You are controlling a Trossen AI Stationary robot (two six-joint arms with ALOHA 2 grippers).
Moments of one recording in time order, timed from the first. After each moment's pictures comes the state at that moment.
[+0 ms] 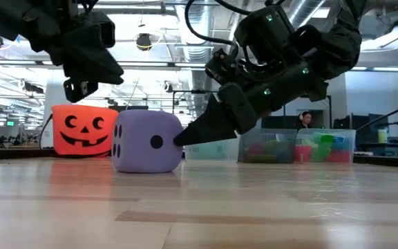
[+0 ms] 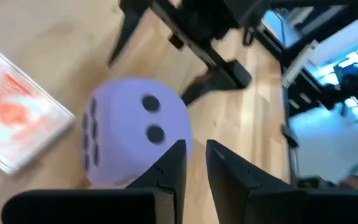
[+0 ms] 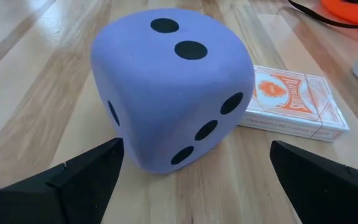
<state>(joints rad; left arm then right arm) -0.23 1.07 0.44 0.13 -0.13 -0.77 0.14 1.98 0.85 0.64 0.18 0.02</state>
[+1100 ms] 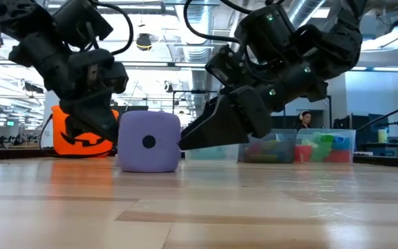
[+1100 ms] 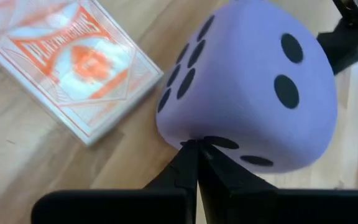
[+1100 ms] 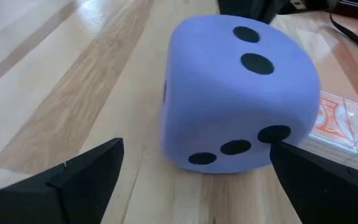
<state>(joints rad) -0.12 1.36 0.44 0.14 -0.10 -0.75 0.15 1.98 0.85 0.64 0.07 -0.13</state>
